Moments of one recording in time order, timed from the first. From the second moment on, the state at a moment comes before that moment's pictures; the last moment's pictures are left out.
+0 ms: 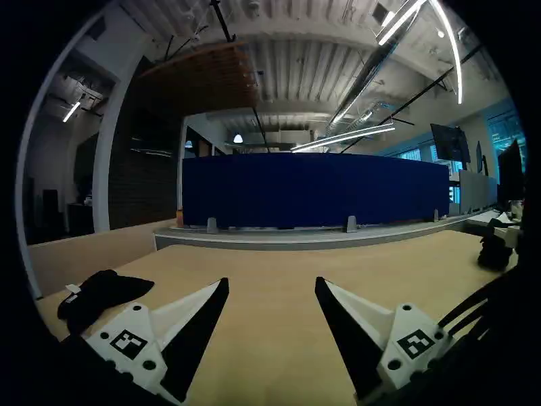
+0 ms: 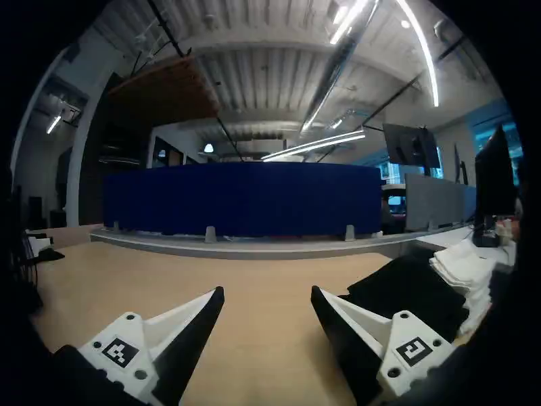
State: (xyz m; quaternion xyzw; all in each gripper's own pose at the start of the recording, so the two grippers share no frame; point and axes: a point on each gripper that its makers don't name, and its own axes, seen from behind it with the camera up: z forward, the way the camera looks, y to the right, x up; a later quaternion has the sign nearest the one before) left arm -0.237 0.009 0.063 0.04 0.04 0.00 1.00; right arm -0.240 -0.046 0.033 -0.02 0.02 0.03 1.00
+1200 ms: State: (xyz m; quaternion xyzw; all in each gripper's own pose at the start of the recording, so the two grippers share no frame) left arm -0.237 0.010 0.063 0.04 0.04 0.00 1.00; right arm -0.238 -0.045 0.028 -0.03 0.02 0.03 1.00
